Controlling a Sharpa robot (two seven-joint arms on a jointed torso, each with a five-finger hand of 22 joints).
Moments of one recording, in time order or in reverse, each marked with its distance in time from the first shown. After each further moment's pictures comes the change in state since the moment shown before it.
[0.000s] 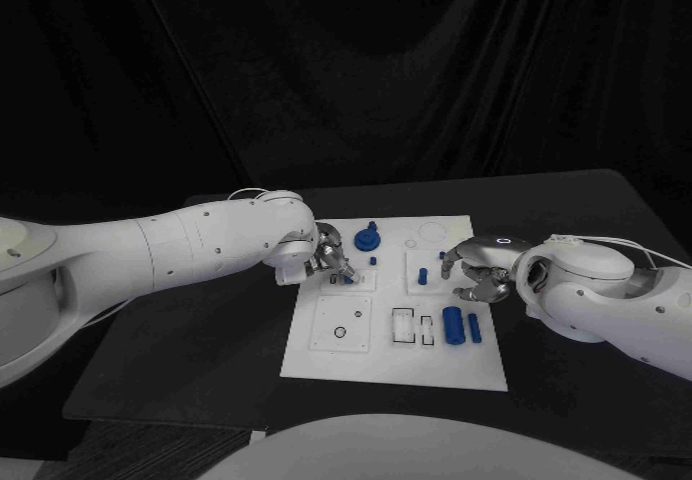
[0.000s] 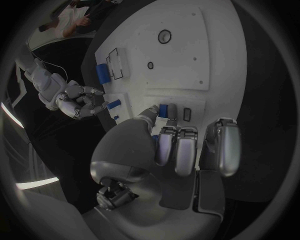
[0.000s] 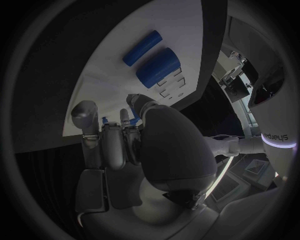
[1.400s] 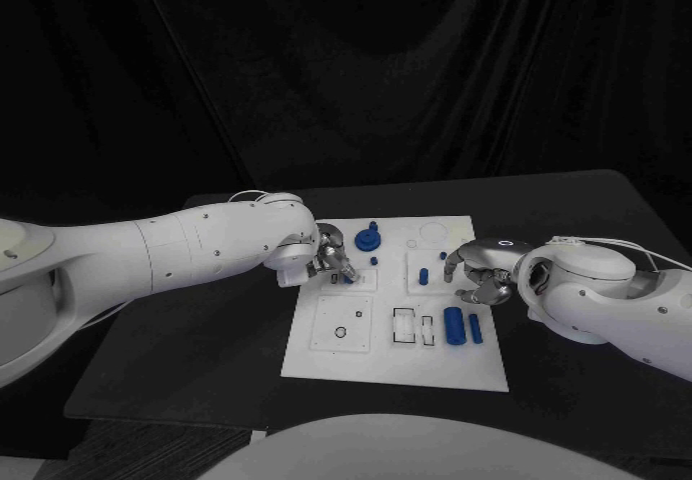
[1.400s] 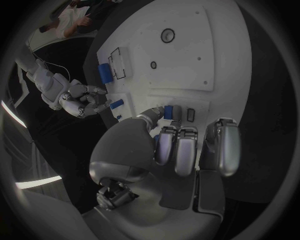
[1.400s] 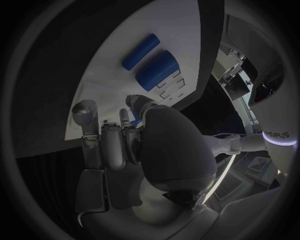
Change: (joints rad) left arm -0.004 -0.013 0.000 0.024 -0.003 -0.027 0.025; left_hand 0.000 -0.023 0.196 -0.055 0.121 -0.023 0.046 0.059 0.027 -0.006 0.006 0.000 0.000 0.000 0.000 0.000 0.000 0.000 0.000 0.000 0.000 0.000; right arm -0.003 -0.004 0.000 0.001 0.027 0.012 -0.010; right_hand 0.000 0.000 0.026 -0.001 0.023 0.007 0.008 0.009 -0.006 -0.013 0.009 0.000 0.000 0.006 0.006 0.000 0.000 0.000 -0.018 0.007 -0.035 0.000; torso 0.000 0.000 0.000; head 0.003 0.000
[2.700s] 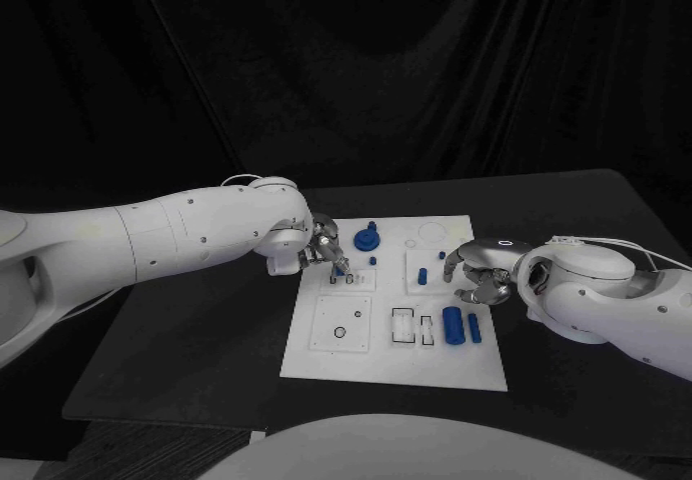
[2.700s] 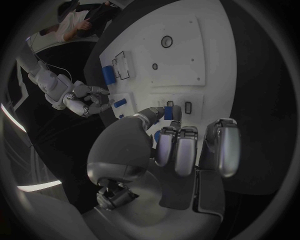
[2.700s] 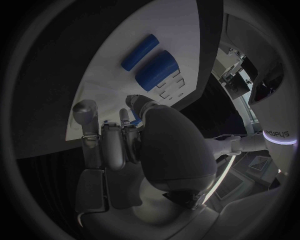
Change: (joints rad) left arm 0.054 -0.027 0.000 0.026 -0.001 0.084 -0.041; left_hand -0.048 -0.036 0.079 -0.002 0.105 -0.014 0.001 0.046 0.022 0.010 -0.002 0.013 0.000 0.000 0.000 0.000 0.000 0.000 0.001 -0.001 0.014 0.000; right arm 0.000 -0.001 0.000 0.002 0.007 -0.003 -0.004; right_hand 0.000 0.000 0.000 0.000 0.000 0.000 0.000 0.001 -0.002 -0.003 -0.003 -0.012 0.000 0.000 0.000 0.000 0.000 0.000 -0.010 0.000 -0.011 0.000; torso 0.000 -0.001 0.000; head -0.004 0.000
